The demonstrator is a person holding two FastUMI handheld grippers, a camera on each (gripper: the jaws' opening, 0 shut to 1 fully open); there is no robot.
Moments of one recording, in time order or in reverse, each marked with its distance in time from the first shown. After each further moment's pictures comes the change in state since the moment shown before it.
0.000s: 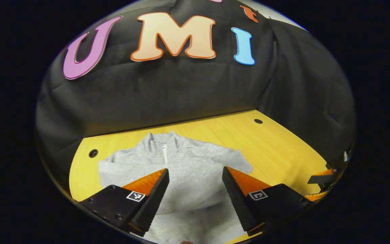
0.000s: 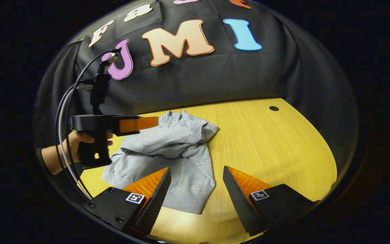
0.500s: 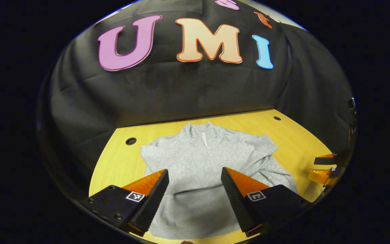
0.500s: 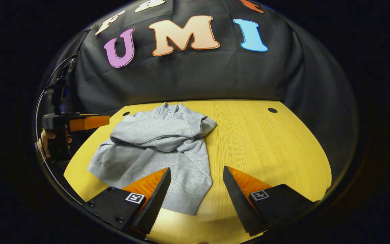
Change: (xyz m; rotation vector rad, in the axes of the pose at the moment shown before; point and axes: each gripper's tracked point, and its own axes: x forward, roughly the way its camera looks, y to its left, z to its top) left arm -0.086 0.087 -0.057 -0.057 0.012 0.134; right arm 0.022 -0.002 -0.018 -0.087 0.018 -0.073
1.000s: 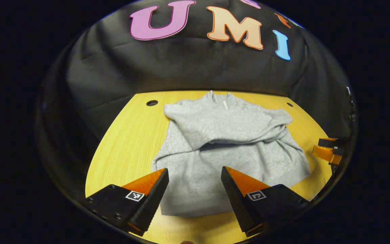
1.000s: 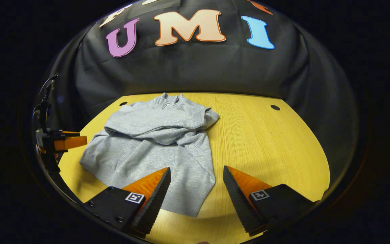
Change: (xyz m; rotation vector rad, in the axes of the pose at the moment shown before) left arm -0.040 0.053 -0.113 -0.099 0.161 0.067; right arm 0.022 0.008 -0.016 -0.055 0.064 -0.028
